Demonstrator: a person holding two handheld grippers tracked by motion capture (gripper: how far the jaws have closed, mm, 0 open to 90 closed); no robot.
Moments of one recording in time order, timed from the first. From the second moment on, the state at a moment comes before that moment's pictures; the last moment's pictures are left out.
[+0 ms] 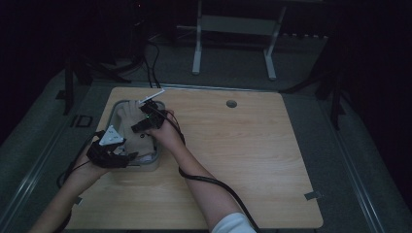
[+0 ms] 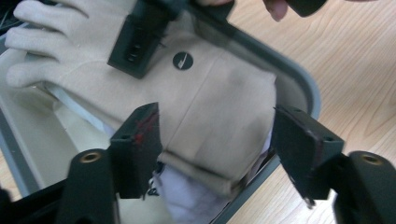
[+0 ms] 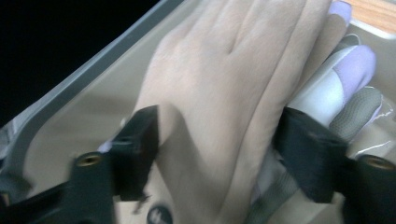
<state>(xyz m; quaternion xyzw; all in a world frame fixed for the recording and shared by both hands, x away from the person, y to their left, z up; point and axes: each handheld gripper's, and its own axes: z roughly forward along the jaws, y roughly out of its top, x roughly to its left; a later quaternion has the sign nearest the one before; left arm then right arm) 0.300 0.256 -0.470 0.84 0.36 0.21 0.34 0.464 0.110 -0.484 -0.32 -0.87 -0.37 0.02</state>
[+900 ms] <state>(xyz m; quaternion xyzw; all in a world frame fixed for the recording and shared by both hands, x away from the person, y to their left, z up) 0.284 0.193 -0.470 0.82 0.32 0.20 0.43 0.410 0.003 -0.467 -0.25 -0.87 -0.42 -0.01</state>
